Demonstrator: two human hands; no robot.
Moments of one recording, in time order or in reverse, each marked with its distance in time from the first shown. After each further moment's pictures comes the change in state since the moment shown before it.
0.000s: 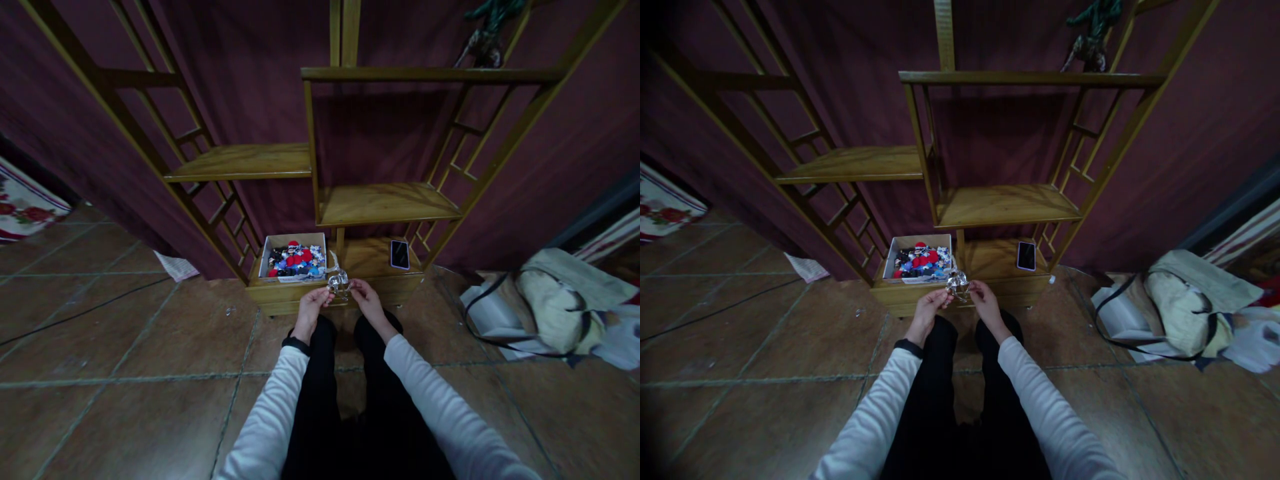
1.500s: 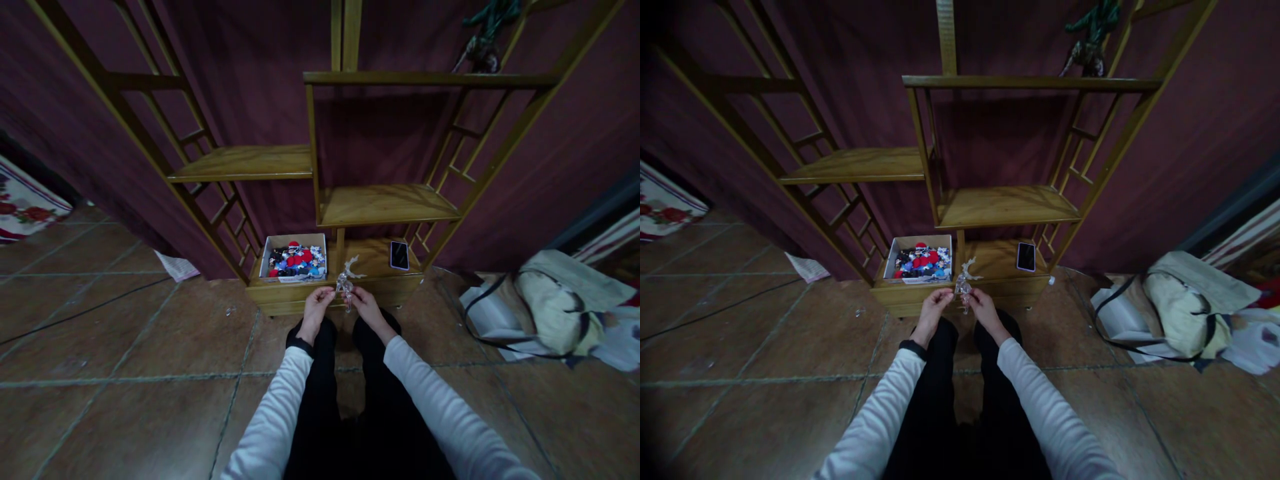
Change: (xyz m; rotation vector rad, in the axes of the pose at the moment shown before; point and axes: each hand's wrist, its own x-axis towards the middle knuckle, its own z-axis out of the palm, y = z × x) left_hand -0.003 -0.006 0.010 0.133 0.047 0.111; right_hand -0.009 -0.005 0.004 0.113 -0.173 0.078
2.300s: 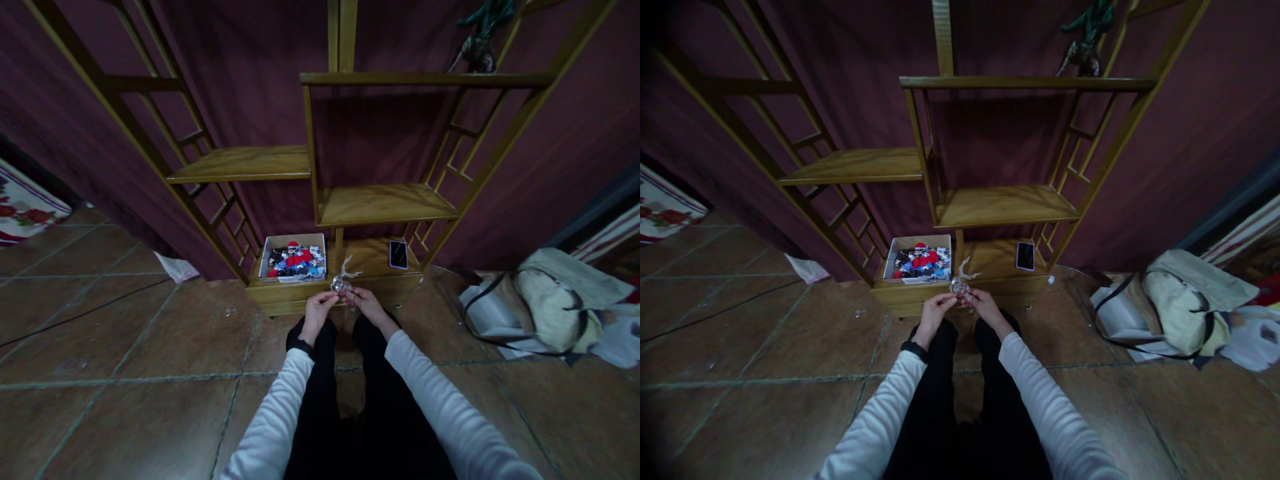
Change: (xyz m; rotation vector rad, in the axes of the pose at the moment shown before) left_hand -0.004 -0.004 0.002 0.130 -0.049 0.061; right_hand 0.005 -0.008 -0.006 0.154 -0.087 0.139
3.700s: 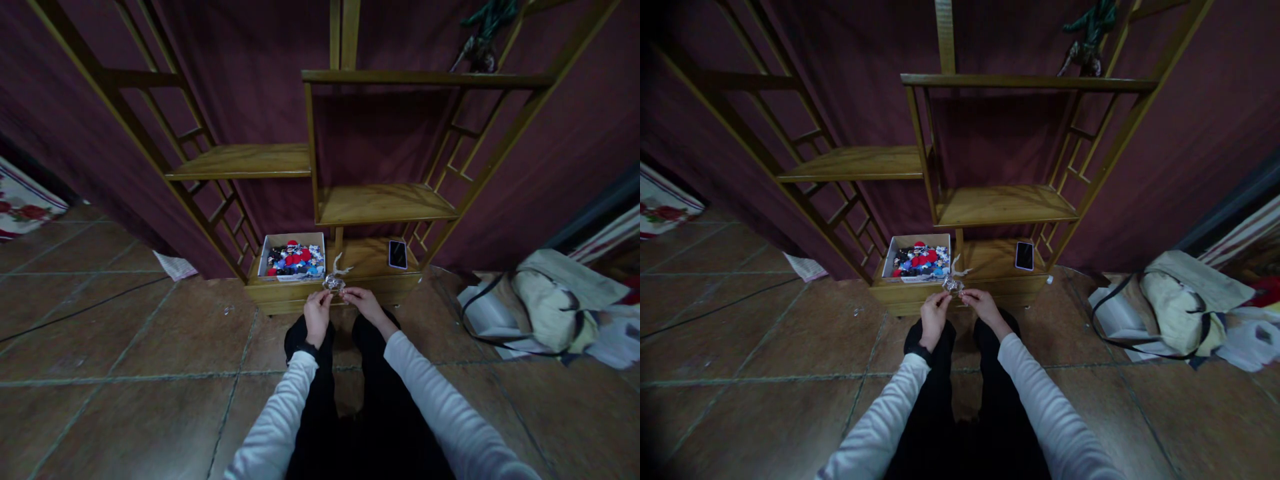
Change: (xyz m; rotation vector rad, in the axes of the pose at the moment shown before) left_hand -0.008 -0.007 0.002 0.326 0.241 0.218; right_hand -0.001 0.003 -0.002 -0.129 0.035 -0.071
